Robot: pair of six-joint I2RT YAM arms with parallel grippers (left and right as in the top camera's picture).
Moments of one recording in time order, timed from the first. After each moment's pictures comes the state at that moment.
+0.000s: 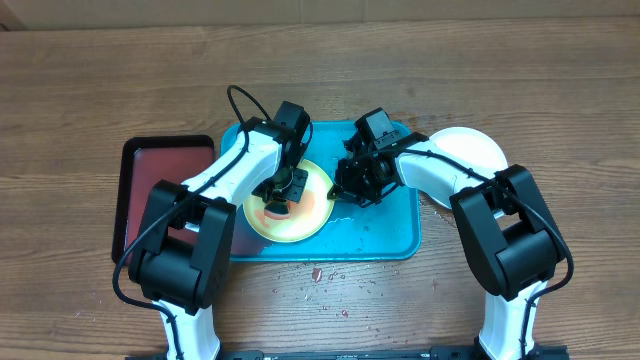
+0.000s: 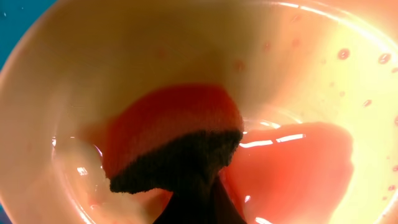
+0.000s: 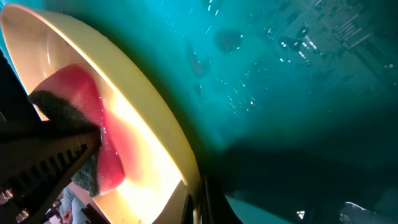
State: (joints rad) left arm -0.39 2.00 1.33 -0.91 -0.01 -0.11; right arm 0.46 2.06 1.25 -0.49 -0.61 0.63
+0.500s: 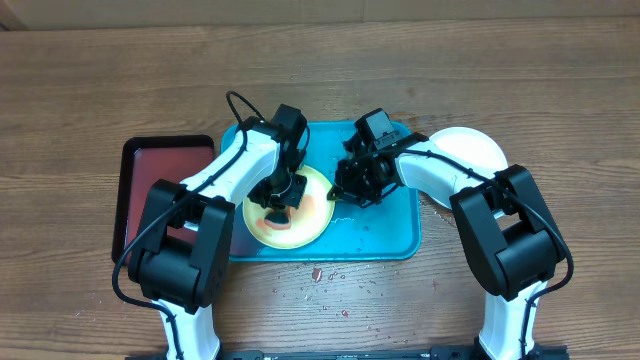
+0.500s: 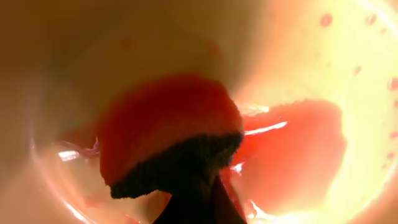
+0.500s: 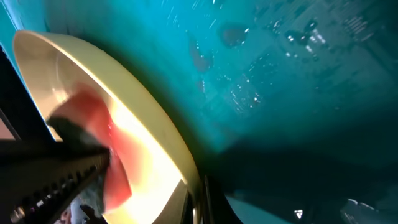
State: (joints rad) left arm -0.38 2.00 1.33 -1.01 0.06 -0.10; right arm 0.46 2.06 1.25 -0.49 -0.62 0.61
